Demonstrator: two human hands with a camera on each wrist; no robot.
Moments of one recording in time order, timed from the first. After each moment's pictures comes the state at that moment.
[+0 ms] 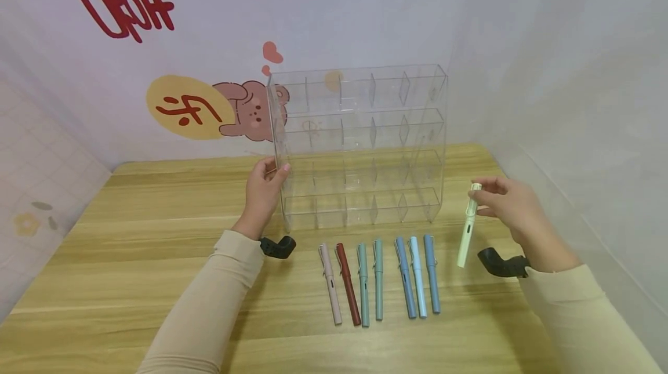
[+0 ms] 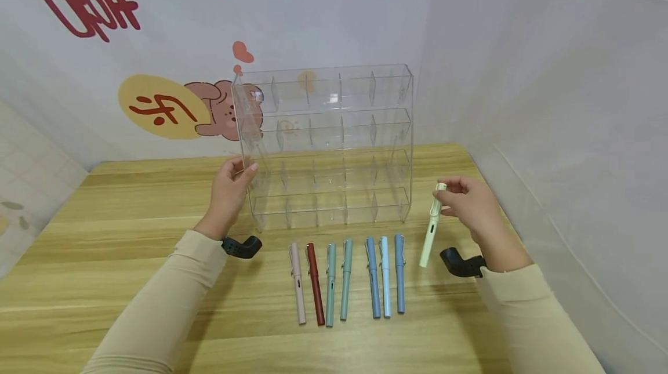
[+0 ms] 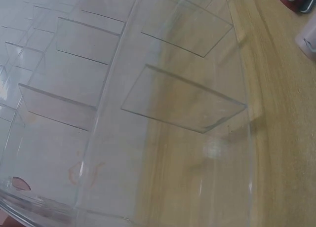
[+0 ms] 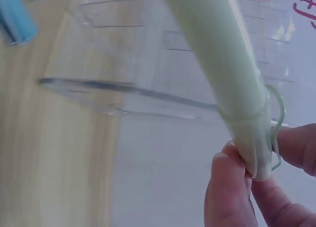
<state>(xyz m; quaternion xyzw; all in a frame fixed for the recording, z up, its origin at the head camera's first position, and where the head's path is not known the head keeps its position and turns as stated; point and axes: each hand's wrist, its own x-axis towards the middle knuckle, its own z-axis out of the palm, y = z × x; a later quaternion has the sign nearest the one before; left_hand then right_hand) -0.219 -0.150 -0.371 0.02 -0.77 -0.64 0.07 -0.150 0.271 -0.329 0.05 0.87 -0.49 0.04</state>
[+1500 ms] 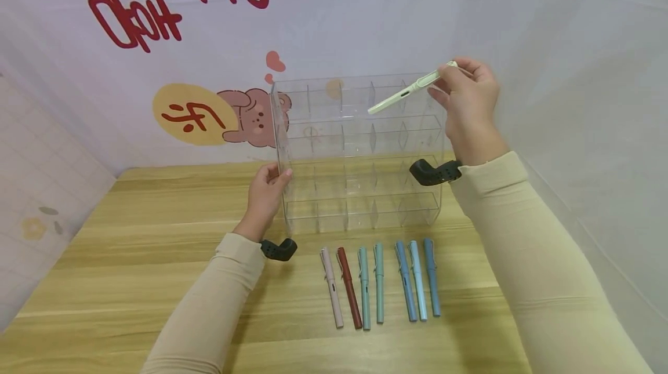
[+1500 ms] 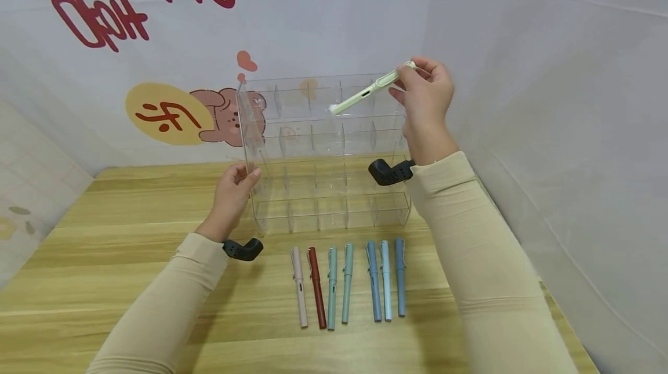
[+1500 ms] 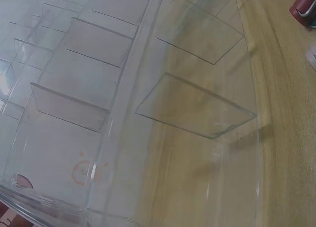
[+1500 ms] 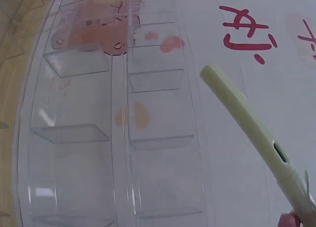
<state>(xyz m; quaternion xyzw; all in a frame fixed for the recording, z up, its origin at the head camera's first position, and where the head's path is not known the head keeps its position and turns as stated) -0.215 -0.152 -0.364 0.04 -0.77 -0.63 0.04 -0.236 0.163 -0.195 0.08 0.49 -0.84 -0.20</state>
